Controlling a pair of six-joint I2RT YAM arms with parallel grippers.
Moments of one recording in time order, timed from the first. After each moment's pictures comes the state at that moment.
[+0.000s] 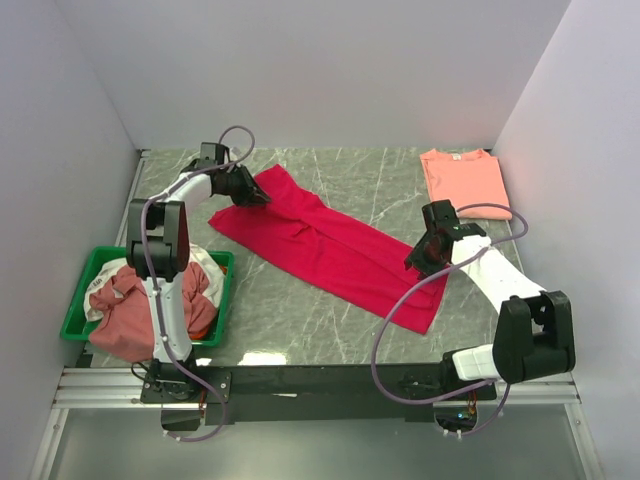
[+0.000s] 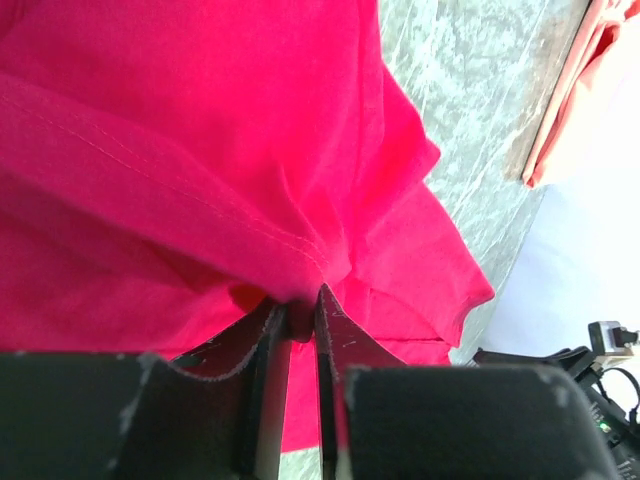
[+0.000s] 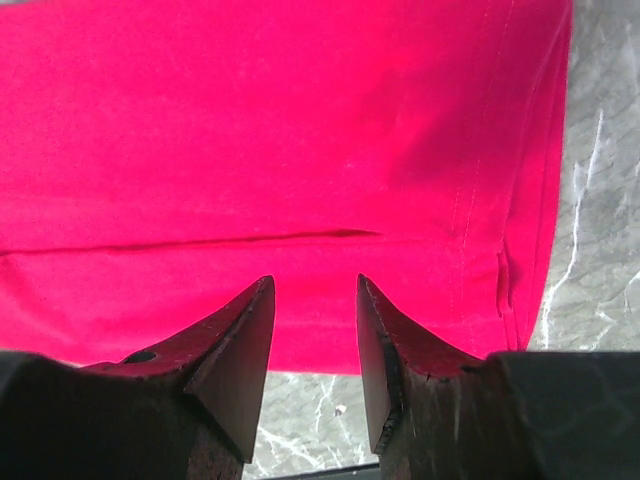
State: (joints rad) left arm -0.09 2.14 1.61 -0.38 0.60 -0.66; right arm 0.17 1.35 0.89 -0.74 0.07 0.85
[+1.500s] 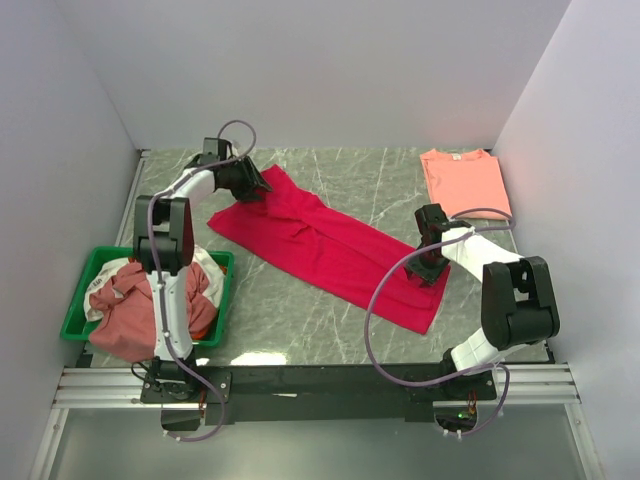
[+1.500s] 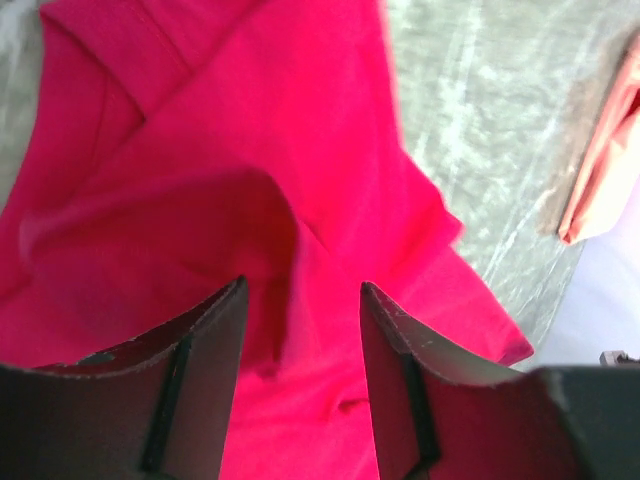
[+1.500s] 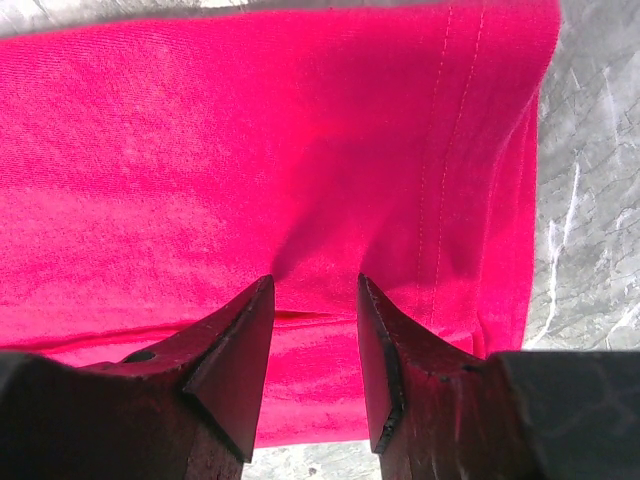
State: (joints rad) left arm -0.09 2.26 1.75 -0.36 0.50 -0.63; right arm 0.15 1.55 0.88 -0.69 0.14 0.85
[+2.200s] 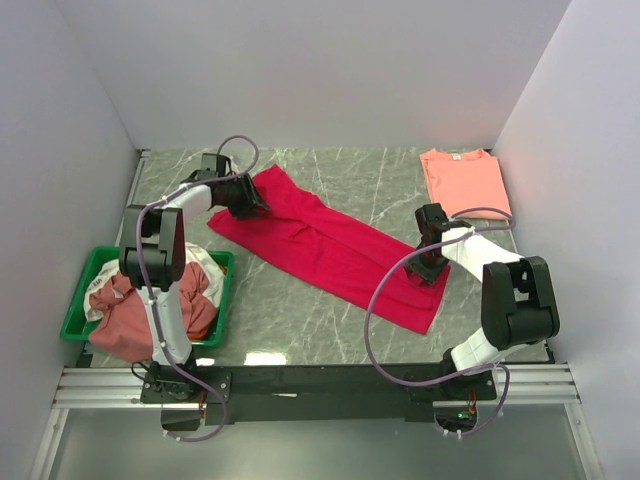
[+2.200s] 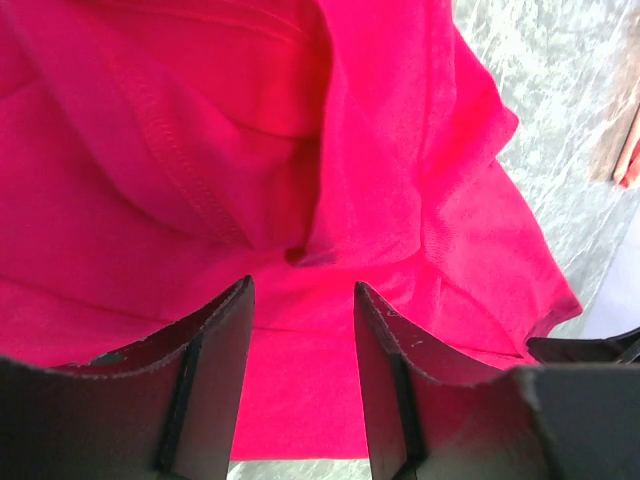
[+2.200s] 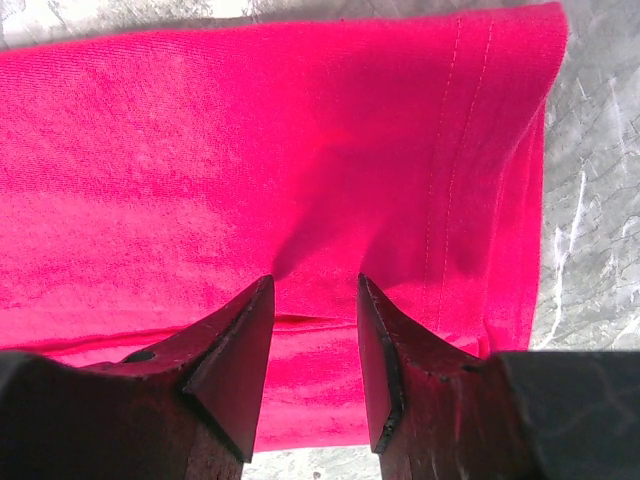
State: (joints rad) left arm -0.10 2.04 1.43 -0.30 0.47 -0.56; right arm 0.15 1.55 0.88 -0.67 0.14 0.85
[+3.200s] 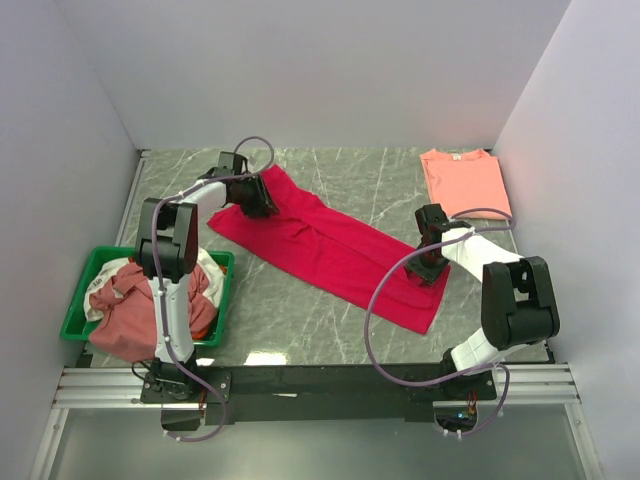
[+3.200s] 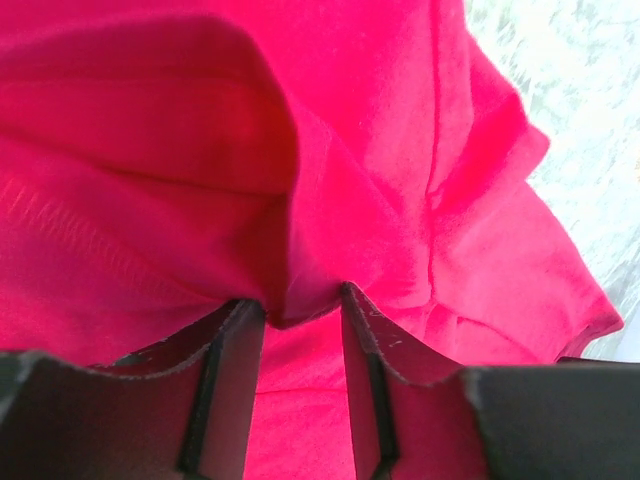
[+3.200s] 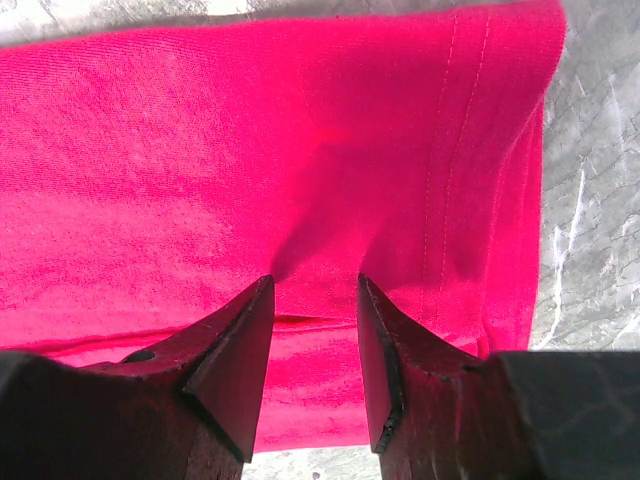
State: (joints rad) left arm -0.17 2.15 1.55 -0.33 0.42 -0.54; right arm 0.15 1.55 0.88 -0.67 0.14 0.85
